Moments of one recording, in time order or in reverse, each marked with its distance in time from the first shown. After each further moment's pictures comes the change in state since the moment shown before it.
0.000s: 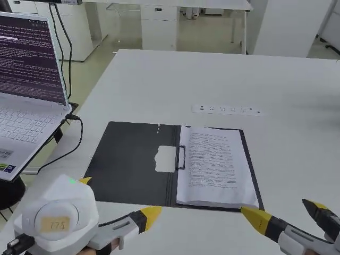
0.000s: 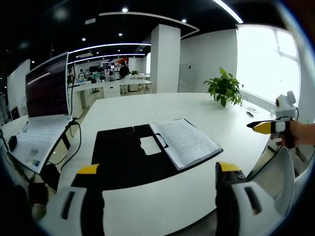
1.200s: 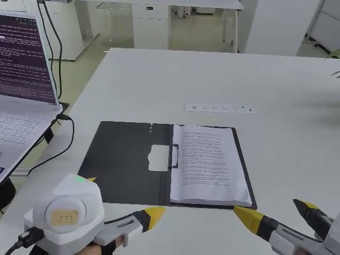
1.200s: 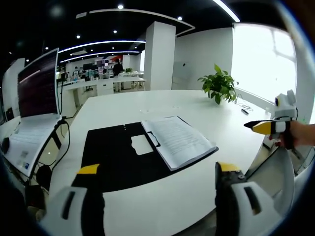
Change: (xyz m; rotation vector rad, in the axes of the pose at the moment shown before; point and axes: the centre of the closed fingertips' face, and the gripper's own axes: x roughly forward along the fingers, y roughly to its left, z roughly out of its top) left arm 0.024 -0.020 -0.002 0.024 0.029 -0.074; right arm -0.001 0.000 -0.004 0.018 -0.006 -0.013
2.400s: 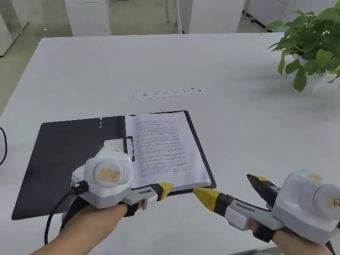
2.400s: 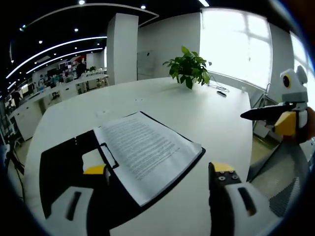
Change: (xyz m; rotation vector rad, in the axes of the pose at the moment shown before) left arm 0.136 -0.085 0.000 0.166 0.079 -0.267; right arm 0.003 -0.009 -0.001 0.046 -0.024 -0.064
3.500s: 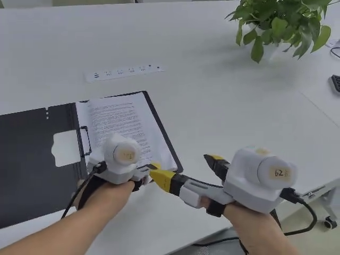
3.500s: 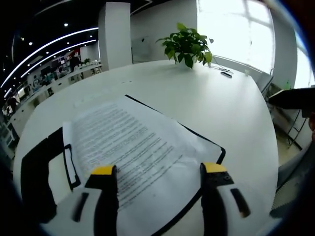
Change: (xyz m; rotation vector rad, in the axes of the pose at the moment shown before) left arm 0.112 -0.020 -0.035 0.051 0.134 0.013; right arm 0.030 -0.012 -0.008 0.064 0.020 -0.042
